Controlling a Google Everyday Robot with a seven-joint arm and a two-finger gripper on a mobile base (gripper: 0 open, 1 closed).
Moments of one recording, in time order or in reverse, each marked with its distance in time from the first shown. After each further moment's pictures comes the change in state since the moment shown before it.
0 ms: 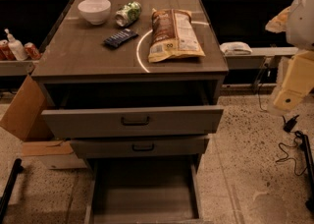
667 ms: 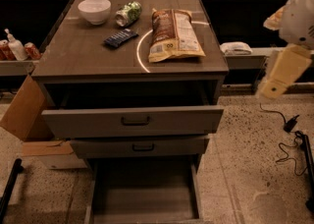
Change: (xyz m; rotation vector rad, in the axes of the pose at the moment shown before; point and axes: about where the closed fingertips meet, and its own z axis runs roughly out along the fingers) arm 0.001 -0.029 0.019 0.023 -0.055 0.079
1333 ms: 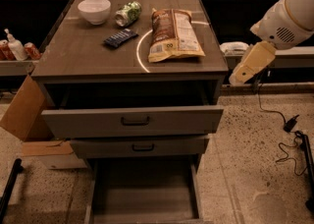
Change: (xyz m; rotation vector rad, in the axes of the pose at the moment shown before) arm -0.010 -0.064 0.071 -0.021 -0.169 0.188
